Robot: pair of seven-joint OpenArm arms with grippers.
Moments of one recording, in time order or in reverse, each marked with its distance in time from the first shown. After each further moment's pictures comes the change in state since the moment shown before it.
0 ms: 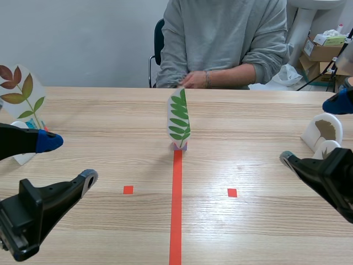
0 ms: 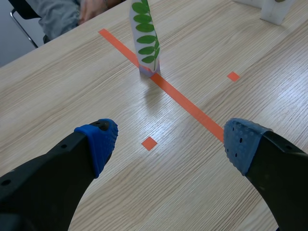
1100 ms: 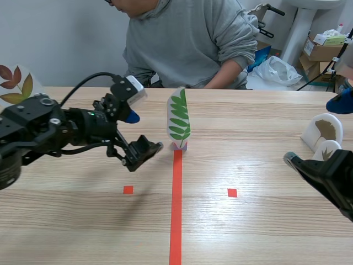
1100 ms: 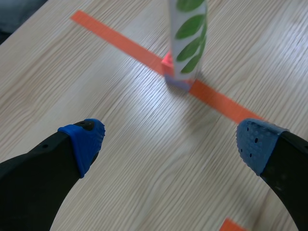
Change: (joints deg) left arm -64.3 8.9 39.3 -62.1 8.7 -1.6 -0.2; right arm 0.0 0.0 0.0 0.0 -2.3 0.0 0.0
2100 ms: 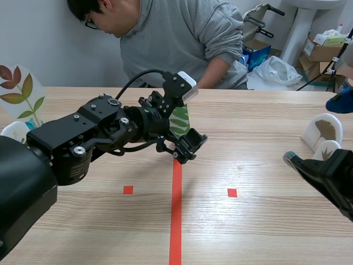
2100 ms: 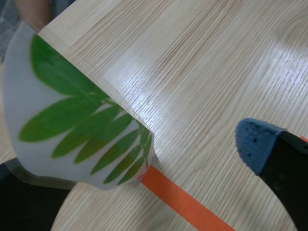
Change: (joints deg) left arm -4.0 15.2 0.6 -9.1 8.5 5.7 -2.9; right arm 0.0 0.0 0.0 0.0 0.0 0.0 0.3
